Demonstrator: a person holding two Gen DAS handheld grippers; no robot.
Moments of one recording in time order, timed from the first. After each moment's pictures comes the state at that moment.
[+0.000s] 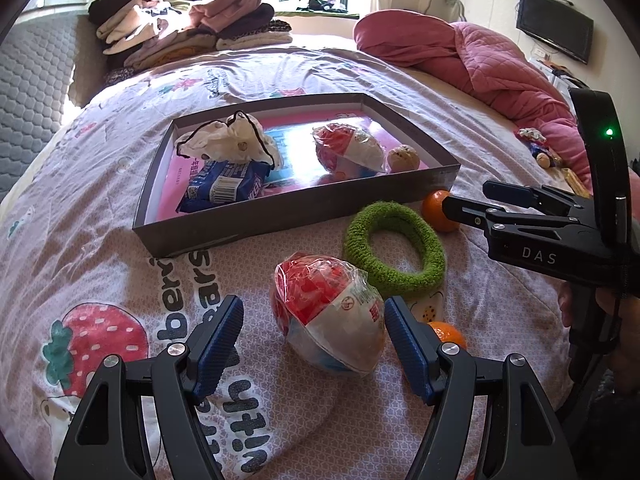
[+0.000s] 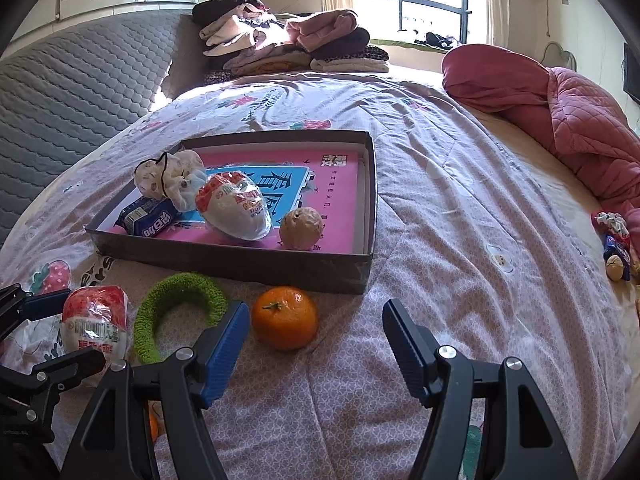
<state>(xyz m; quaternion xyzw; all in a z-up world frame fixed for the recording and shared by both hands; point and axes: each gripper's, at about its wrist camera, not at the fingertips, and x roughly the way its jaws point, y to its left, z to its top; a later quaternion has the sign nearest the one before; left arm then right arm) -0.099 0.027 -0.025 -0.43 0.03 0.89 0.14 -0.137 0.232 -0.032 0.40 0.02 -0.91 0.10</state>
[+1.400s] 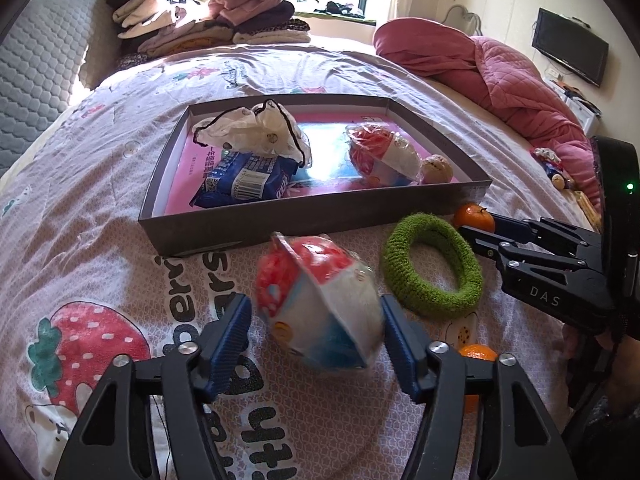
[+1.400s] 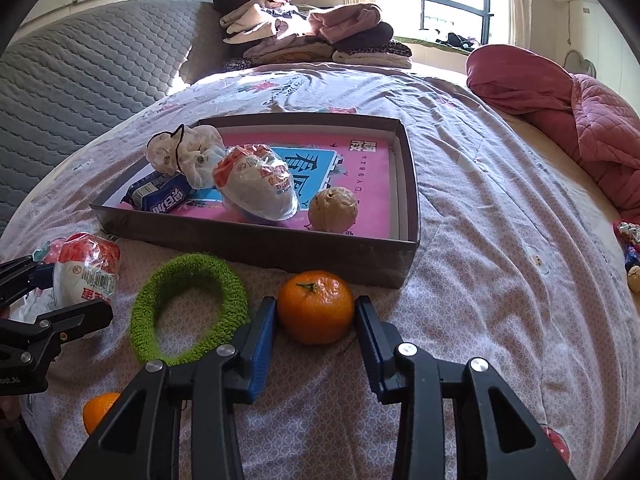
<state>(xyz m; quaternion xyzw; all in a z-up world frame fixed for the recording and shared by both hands) -0.121 0.006 -0.042 -0.43 0.00 0.89 0.13 -0.142 0.215 -0.052 0.40 0.04 -0.90 0.14</state>
